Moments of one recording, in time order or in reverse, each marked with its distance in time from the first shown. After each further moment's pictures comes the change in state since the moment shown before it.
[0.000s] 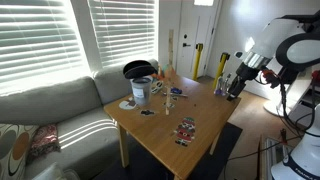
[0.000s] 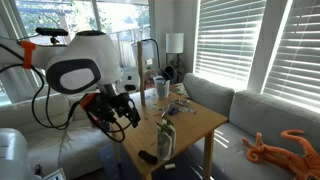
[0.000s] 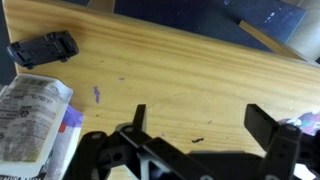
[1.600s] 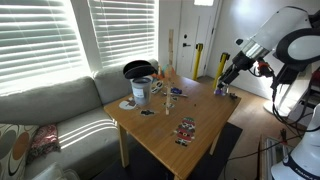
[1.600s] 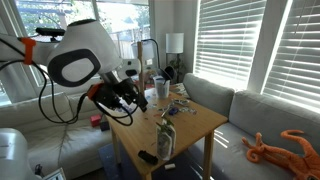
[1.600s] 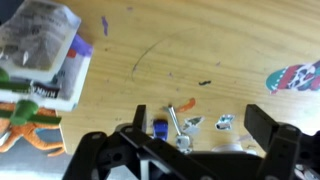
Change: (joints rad) arm 0.002 0.015 0.050 0.047 0.000 0.181 0.023
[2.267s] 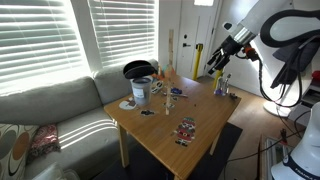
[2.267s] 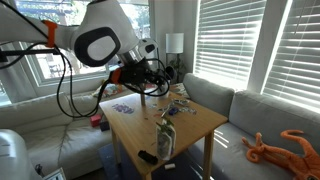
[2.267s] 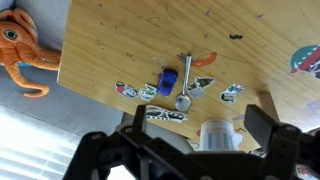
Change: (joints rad) arm 0.086 0.198 -0.077 0.235 -0.033 0.030 -0.289
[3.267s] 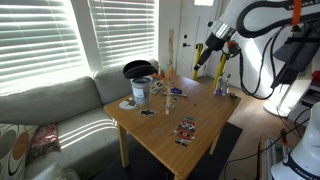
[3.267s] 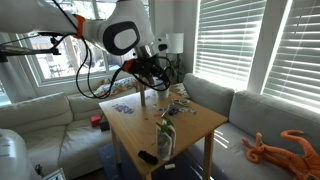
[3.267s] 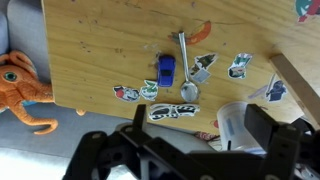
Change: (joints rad) arm -0.003 0.242 0.049 0.235 0.072 -0.095 0.238
